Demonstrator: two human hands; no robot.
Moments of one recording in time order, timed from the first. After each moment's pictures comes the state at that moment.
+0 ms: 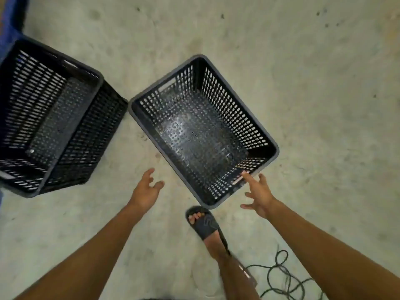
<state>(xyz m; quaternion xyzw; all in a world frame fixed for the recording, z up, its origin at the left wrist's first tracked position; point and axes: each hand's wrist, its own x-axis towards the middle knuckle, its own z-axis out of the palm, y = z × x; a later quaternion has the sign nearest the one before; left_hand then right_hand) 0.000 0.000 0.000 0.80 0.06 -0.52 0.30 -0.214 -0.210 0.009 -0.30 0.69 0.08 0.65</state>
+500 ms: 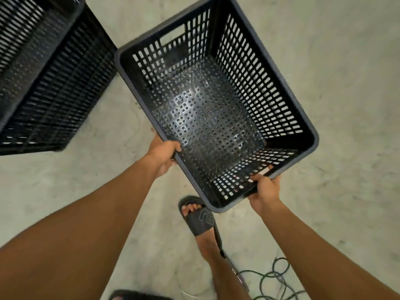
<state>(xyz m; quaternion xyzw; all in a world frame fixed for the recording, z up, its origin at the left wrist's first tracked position) 0.002 -0.063 -0.145 0.66 0.26 -0.52 0.49 -0.211 -0.196 -0.110 -0.22 0.74 -0.14 0.62</state>
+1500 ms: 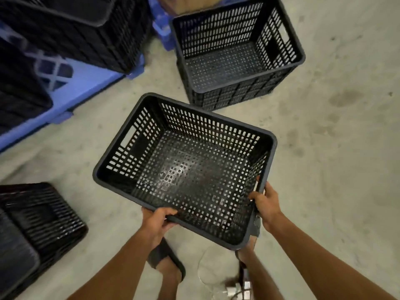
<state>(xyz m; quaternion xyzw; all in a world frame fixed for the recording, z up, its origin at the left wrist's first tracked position) -0.171 0.375 -0.007 0.45 0.56 -0.26 0.64 -0.133 0.105 0.023 -0.64 0.46 0.21 0.58</state>
